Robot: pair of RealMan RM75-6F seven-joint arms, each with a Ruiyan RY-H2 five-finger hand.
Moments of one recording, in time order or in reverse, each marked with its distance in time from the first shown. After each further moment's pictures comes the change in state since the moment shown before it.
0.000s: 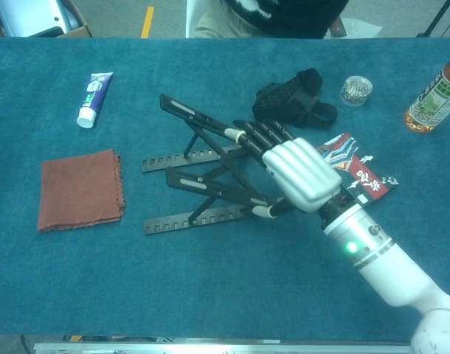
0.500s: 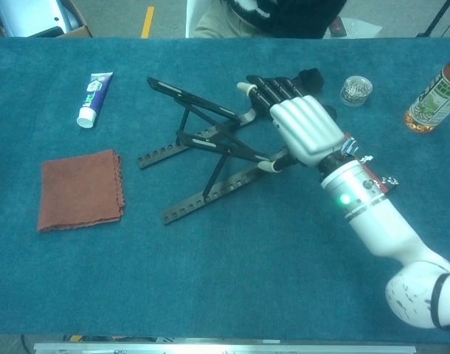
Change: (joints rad) left arm -0.006 0.005 -0.004 -0.007 -0.019 -0.010 0.016; right arm 0.095 -0.023 0.146 0.113 0.073 -0.037 0.016
